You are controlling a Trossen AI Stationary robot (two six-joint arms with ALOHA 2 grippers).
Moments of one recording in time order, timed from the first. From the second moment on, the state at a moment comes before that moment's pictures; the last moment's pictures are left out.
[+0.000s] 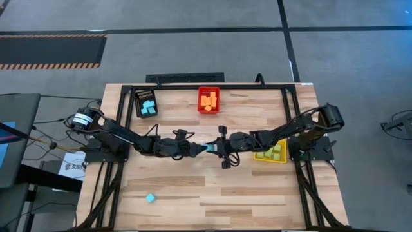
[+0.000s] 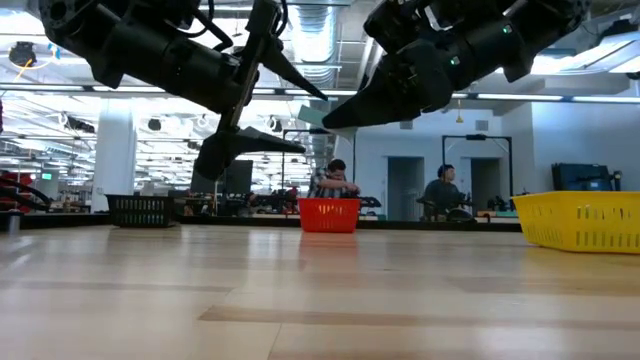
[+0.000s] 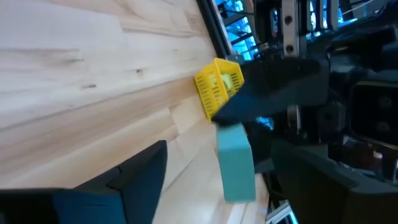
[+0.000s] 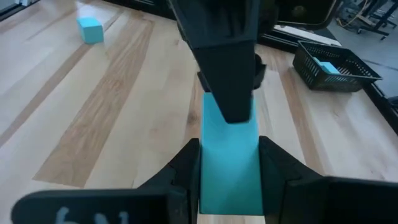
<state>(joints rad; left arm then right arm) -0.20 1.59 0.60 0.67 -0.37 -1.26 0.13 1.64 0.79 0.45 0.16 -0.19</state>
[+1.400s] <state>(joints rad) 0.06 1.28 0.80 -0.29 -0.48 -0.89 0.12 1.47 0.79 0.10 0.16 -0.15</state>
